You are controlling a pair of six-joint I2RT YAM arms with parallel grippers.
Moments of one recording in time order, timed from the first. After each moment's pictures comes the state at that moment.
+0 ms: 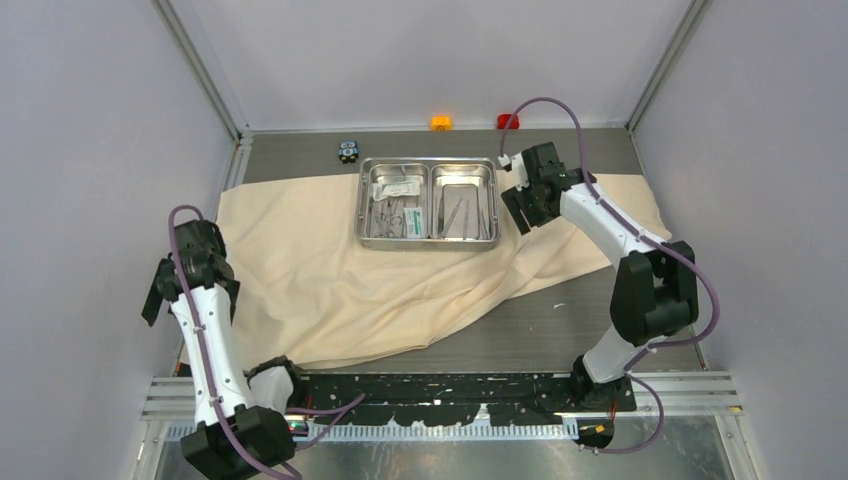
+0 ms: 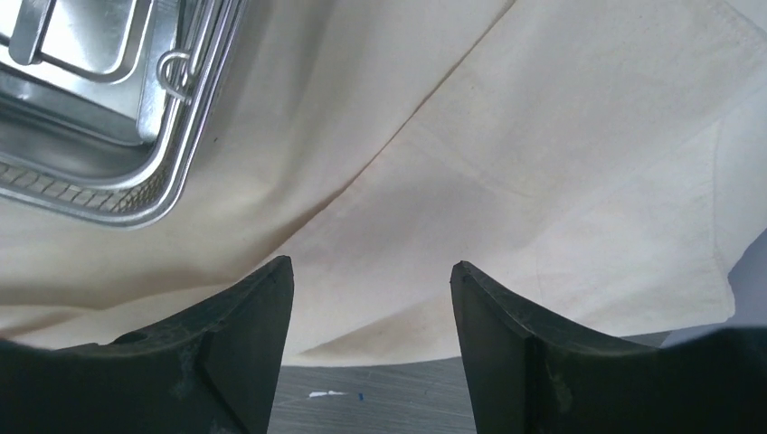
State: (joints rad) left arm 0.43 0.91 0.98 -1.23 -0.62 0.58; right arm 0.28 1.60 1.27 -0.72 0.12 -0.23
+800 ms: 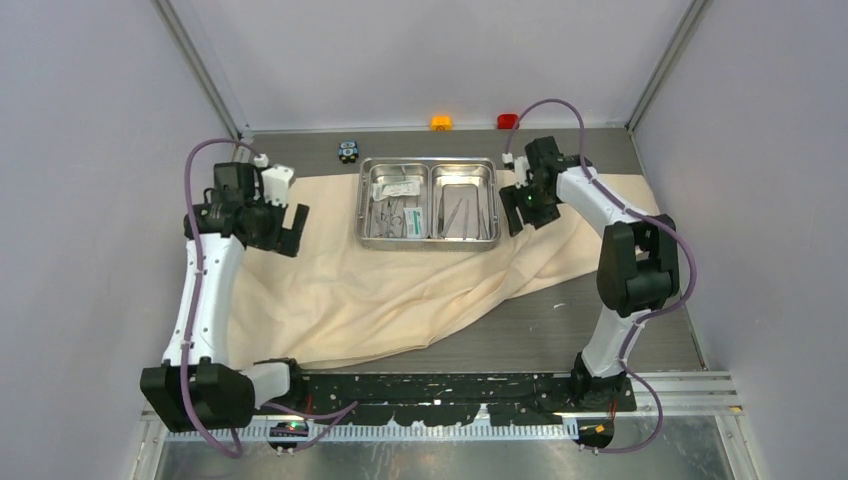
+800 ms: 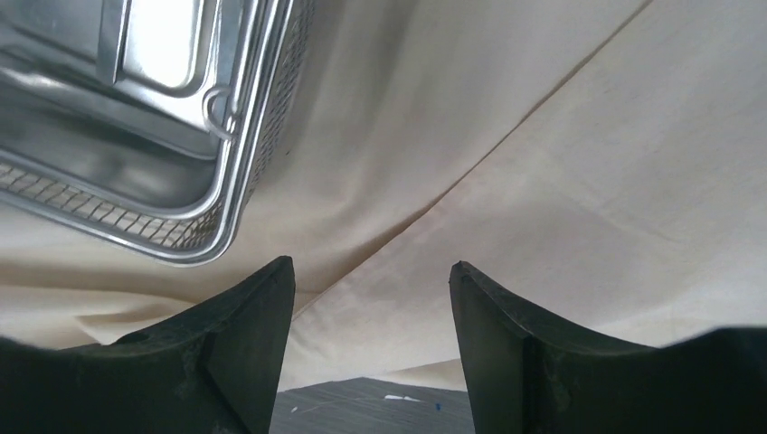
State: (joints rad) left arm 0.10 1.17 1.24 -1.03 0.08 0.34; right arm 0.21 1.84 1.44 -0.82 -0.10 -0.13
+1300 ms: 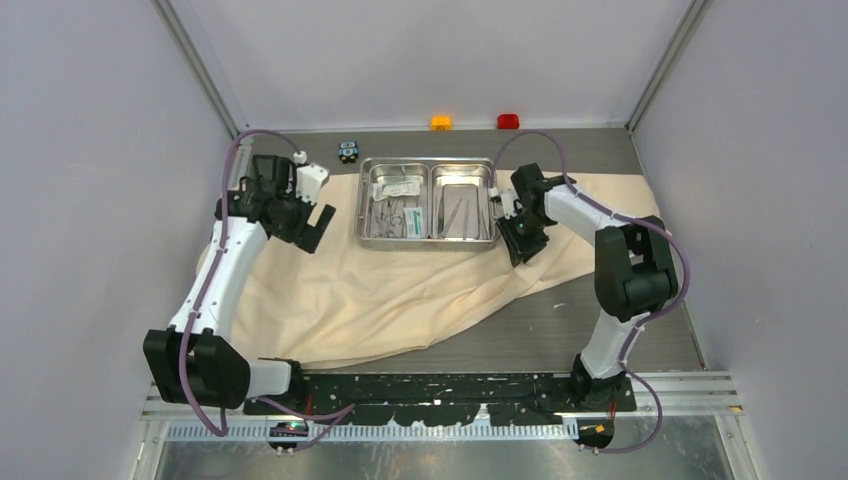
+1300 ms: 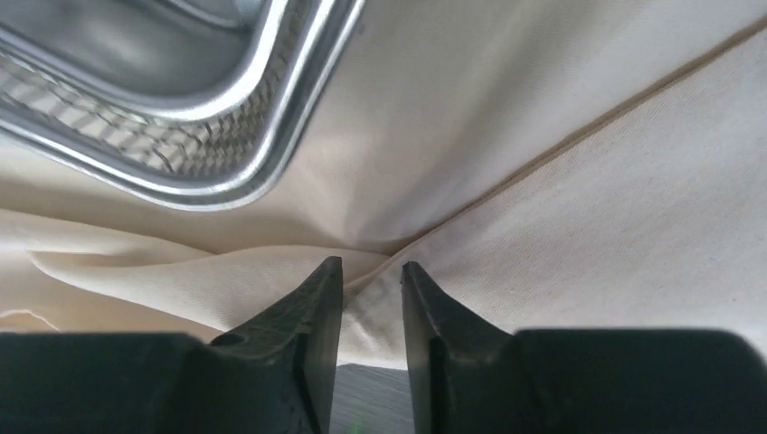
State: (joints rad) left arm -0.09 1.29 1.24 -0.94 0.02 0.40; right arm 0.28 1.80 1.26 -0.84 -0.15 -0.17
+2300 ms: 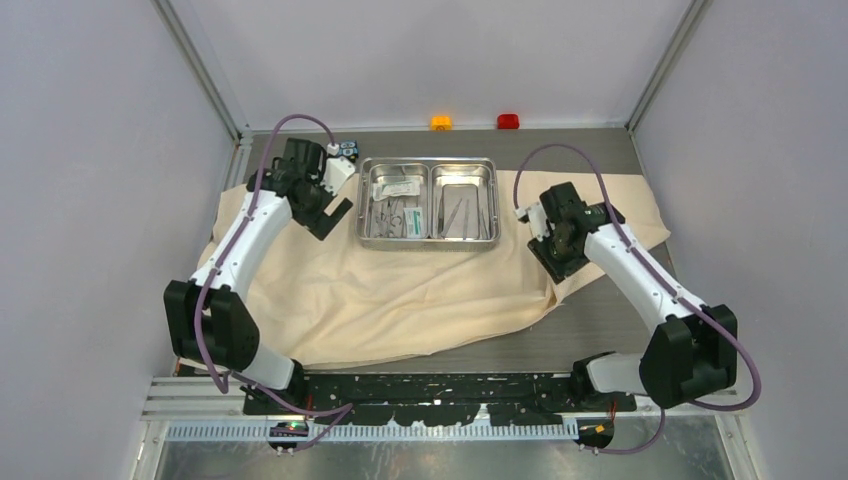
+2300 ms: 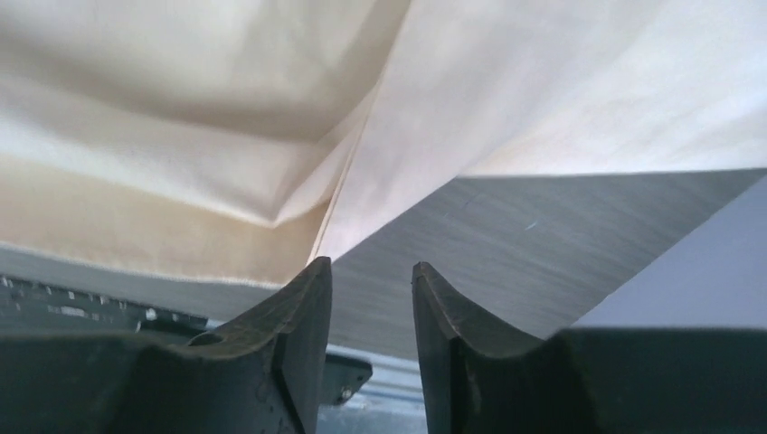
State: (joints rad) left arm -0.21 1.50 1.36 -0.89 -0.13 0.52; right arm 0.28 1.30 1.01 -1.06 0.10 -0.31
